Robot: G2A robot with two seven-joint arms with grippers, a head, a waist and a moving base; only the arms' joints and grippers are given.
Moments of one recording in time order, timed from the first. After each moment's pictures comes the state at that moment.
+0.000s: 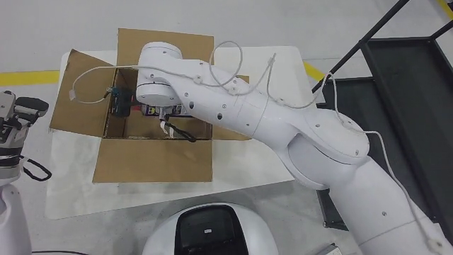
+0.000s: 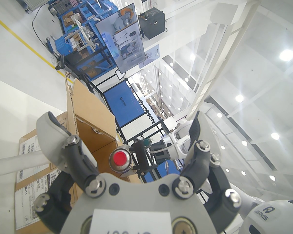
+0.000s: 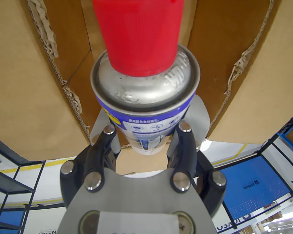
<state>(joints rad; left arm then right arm) 1.55 -1.15 -2.01 -1.73 -0.33 -0.48 -0.65 -0.11 -1.75 0.28 -0.95 -0.64 -0.41 1.38</state>
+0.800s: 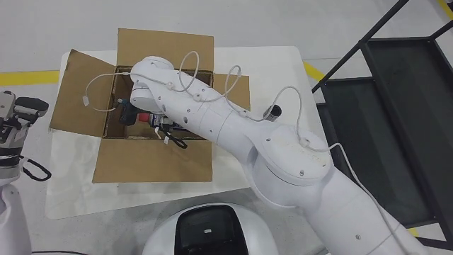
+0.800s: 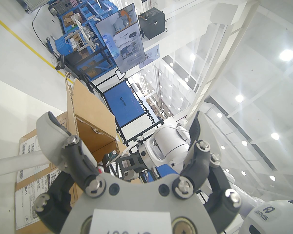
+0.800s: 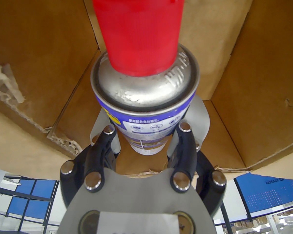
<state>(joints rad) 1.55 -1.15 -2.01 -1.73 -0.33 -0.48 -0.65 -0.11 -2.00 0.17 -0.43 -0.55 -0.49 1.33</state>
